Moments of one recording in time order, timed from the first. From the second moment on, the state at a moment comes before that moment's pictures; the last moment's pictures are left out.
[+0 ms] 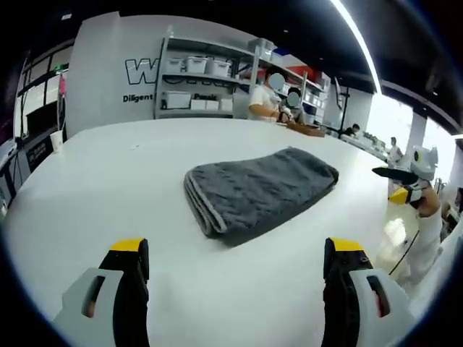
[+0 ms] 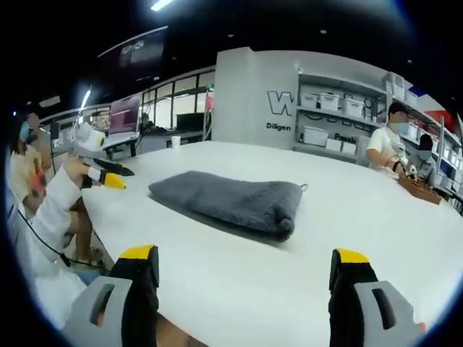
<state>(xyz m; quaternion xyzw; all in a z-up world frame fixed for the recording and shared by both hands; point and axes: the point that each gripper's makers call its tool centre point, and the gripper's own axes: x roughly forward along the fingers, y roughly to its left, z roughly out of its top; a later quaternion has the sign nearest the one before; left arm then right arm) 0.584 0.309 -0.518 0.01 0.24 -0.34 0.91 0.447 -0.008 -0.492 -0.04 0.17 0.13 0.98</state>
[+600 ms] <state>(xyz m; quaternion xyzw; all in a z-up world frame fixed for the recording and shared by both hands) 0.626 0.272 -0.547 -0.01 0.28 -0.37 0.88 0.430 -0.015 -0.507 -0.03 0.17 0.13 0.98</state>
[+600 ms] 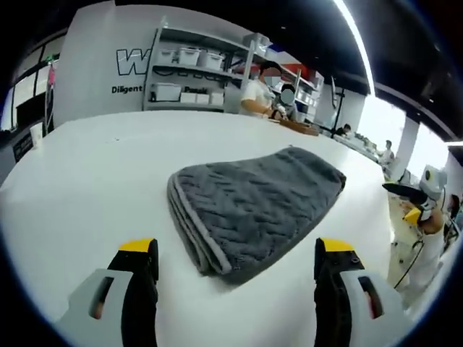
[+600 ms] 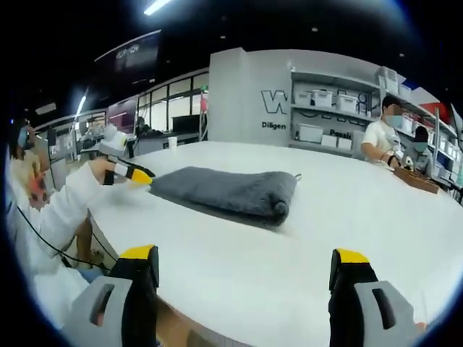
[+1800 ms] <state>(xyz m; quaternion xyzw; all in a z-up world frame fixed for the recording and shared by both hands) 0.648 0.274 -0.557 -0.07 0.32 -0.35 0.88 0.437 -0.018 -0.474 -0.05 0.16 0.13 0.98</state>
